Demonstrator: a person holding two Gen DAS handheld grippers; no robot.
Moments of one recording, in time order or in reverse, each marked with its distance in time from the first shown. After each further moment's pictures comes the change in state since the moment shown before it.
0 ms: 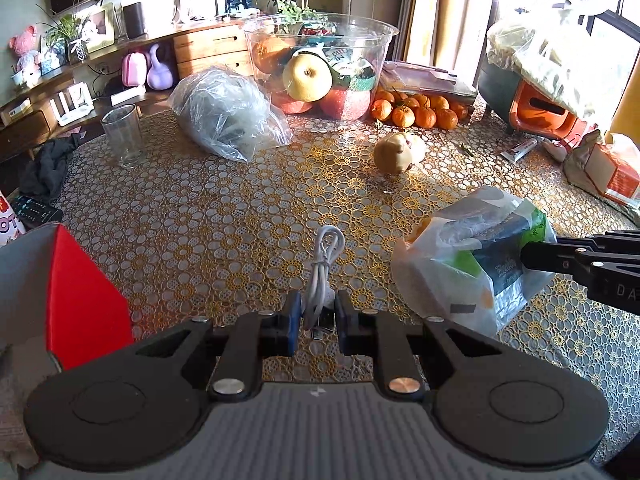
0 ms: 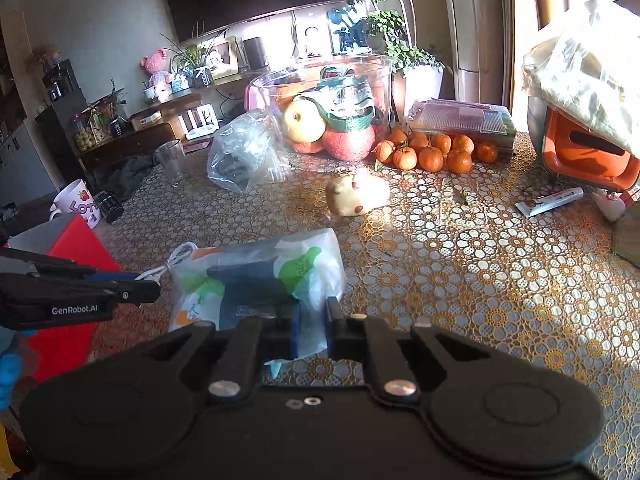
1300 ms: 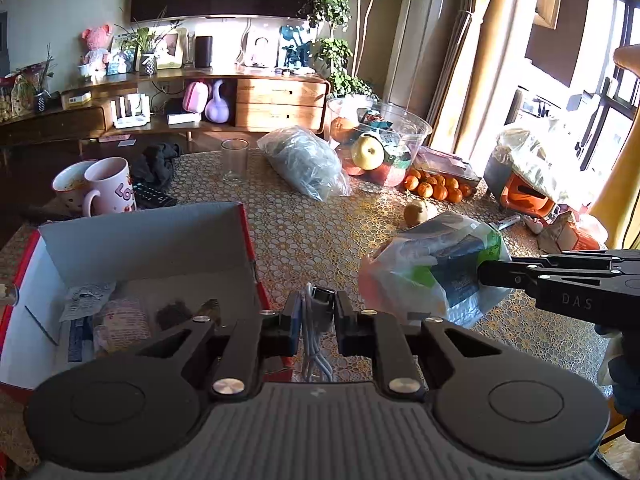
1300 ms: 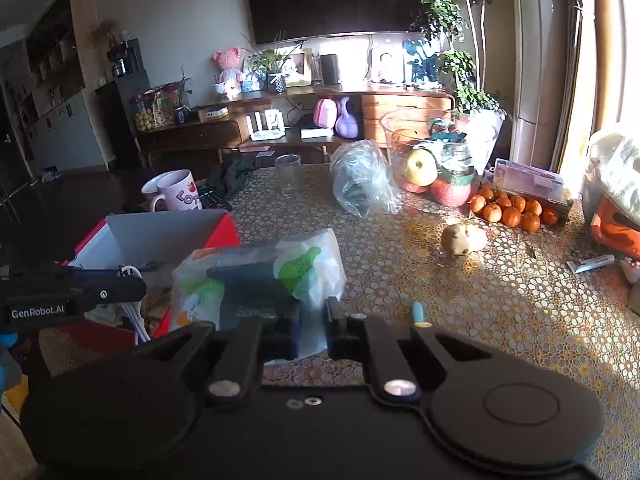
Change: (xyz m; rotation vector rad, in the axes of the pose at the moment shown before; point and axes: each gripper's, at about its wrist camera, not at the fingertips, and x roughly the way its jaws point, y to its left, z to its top) left arm -0.180 0.073 -0.068 -0.179 -0.186 0.025; right arm -0.077 0.143 0.008 -0.170 -0.032 0.089
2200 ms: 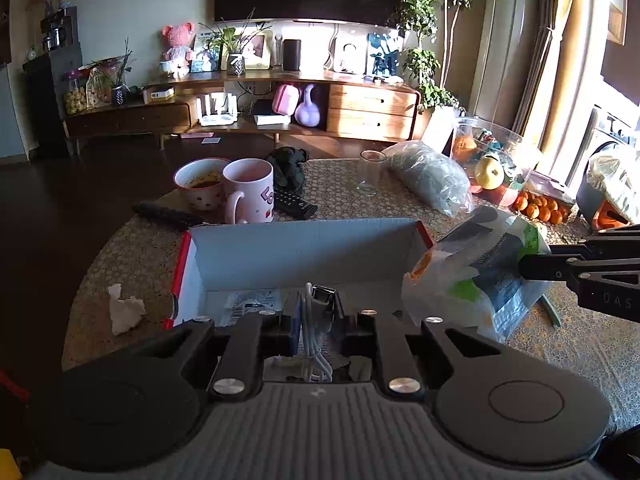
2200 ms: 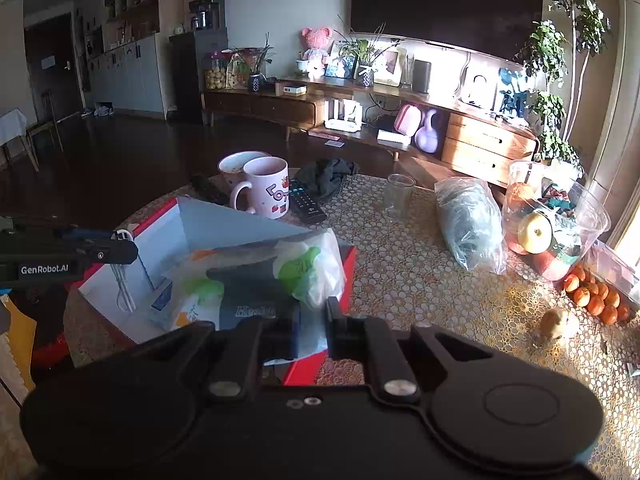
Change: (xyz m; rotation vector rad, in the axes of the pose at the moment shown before) left arm -0.026 0.138 0.010 -0.063 -0.004 0.213; right arm 0.063 0.123 0.049 -0.249 0.046 0.099
